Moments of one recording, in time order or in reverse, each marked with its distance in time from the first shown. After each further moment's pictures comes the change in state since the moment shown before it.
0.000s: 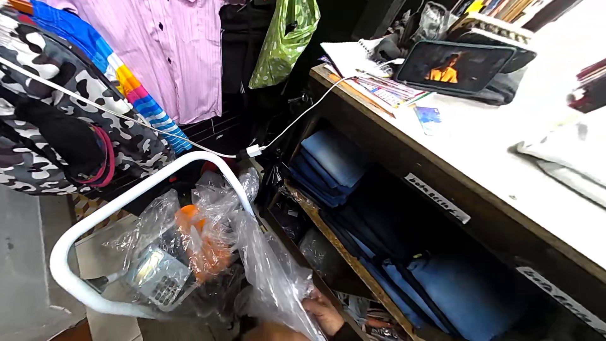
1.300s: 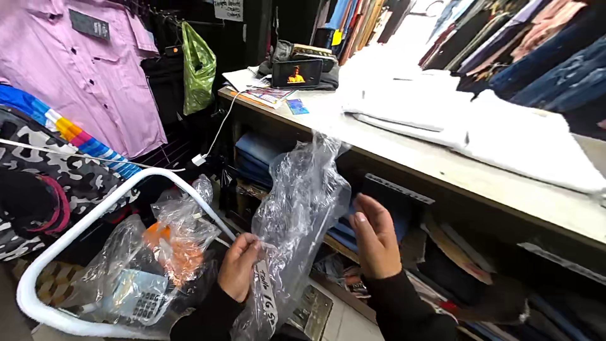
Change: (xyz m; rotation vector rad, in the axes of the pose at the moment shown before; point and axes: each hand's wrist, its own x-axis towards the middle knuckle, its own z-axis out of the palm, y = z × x) left_hand 0.042 0.010 0.035 -0.728 0.430 0.001; right_hand -0.116 -0.119 -0.110 -0.273 0.474 -0.962
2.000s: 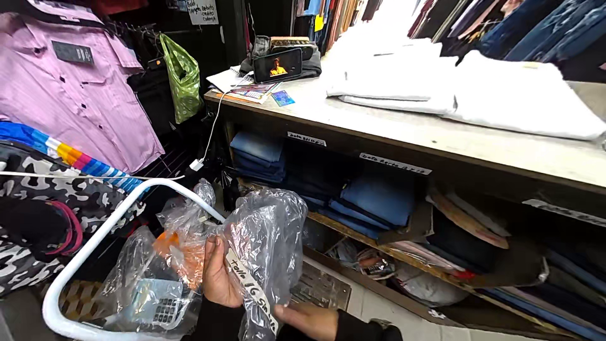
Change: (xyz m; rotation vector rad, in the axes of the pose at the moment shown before) left_hand -0.032 0.056 0.012 -0.601 0.241 0.167; right_hand -0.144 -0.054 0.094 -0.047 -1.181 0.625
